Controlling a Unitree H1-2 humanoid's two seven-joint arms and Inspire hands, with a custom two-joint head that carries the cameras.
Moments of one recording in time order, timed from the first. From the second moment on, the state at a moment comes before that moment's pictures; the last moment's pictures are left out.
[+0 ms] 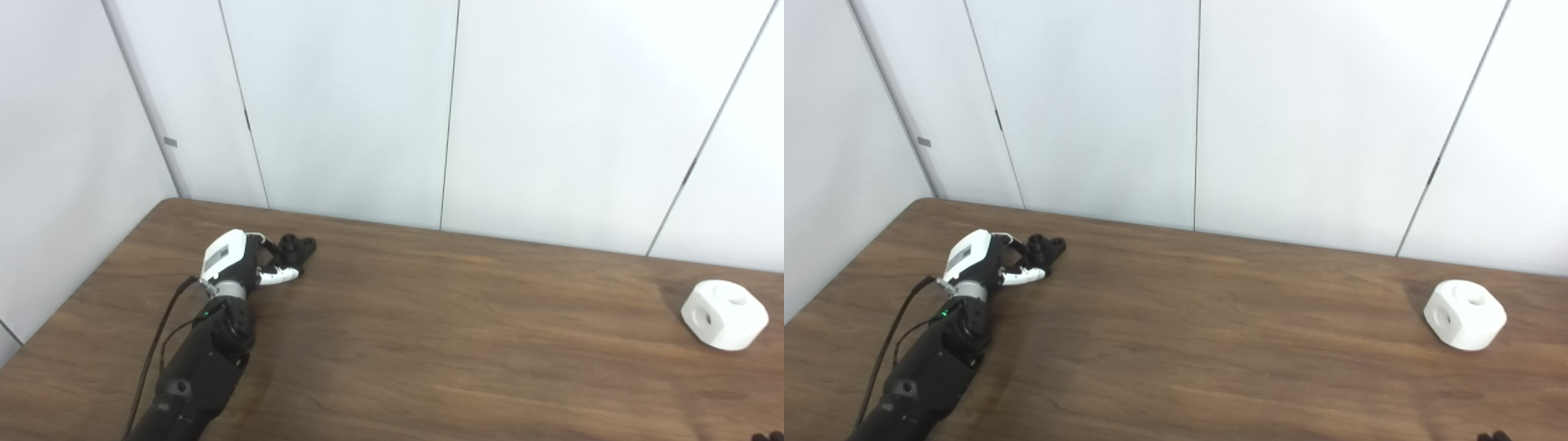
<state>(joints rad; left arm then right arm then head) -0.43 0.46 -0.05 0.43 0.53 0.37 0.16 0.36 -0.15 -0.14 -0.12 0.17 -0.44 0.11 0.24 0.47</state>
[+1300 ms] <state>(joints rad) -0.31 0.47 -0.04 0.10 0.43 0.42 -0.05 0.36 -0.15 -0.13 -0.13 0.17 -0.44 0.08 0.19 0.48</state>
